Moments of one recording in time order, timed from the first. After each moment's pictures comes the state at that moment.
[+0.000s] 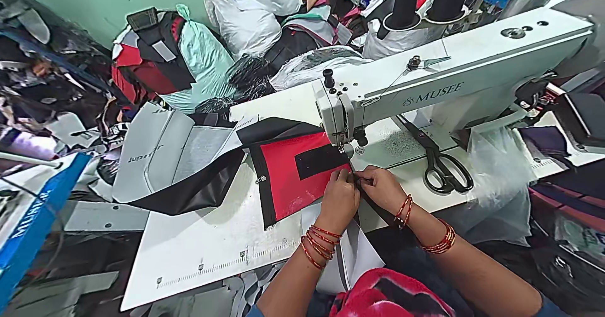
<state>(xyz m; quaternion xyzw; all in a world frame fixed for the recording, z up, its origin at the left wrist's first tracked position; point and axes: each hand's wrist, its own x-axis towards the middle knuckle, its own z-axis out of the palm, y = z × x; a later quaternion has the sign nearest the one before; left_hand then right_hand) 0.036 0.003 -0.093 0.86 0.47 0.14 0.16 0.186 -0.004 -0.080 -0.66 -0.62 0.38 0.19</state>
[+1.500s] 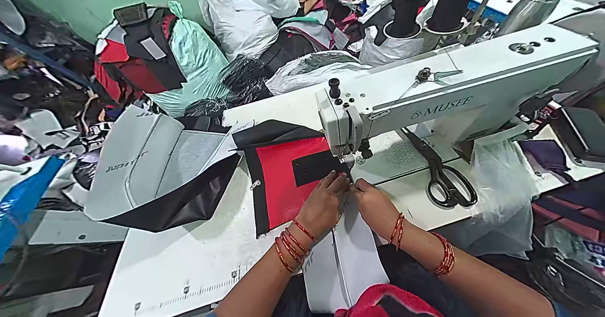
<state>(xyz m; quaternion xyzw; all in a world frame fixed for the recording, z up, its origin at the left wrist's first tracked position) -0.011 0.040 -0.102 0.93 0.32 0.07 0.15 0.157 -0.011 -0.096 -0.62 -0.75 0.18 0.16</state>
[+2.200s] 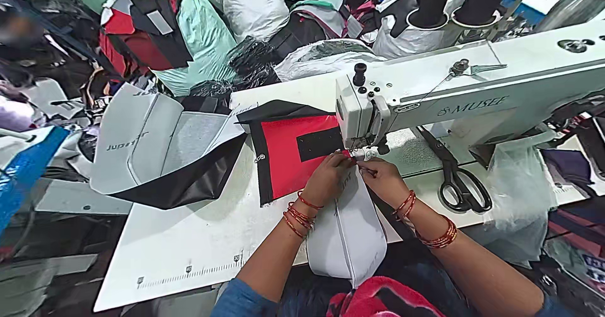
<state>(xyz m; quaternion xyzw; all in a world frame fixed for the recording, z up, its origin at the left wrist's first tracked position) -0.011 0.080 -0.125 0.89 0.33 0.25 0.19 0.175 0.033 -0.090 -0.65 -0.62 0.35 0.26</state>
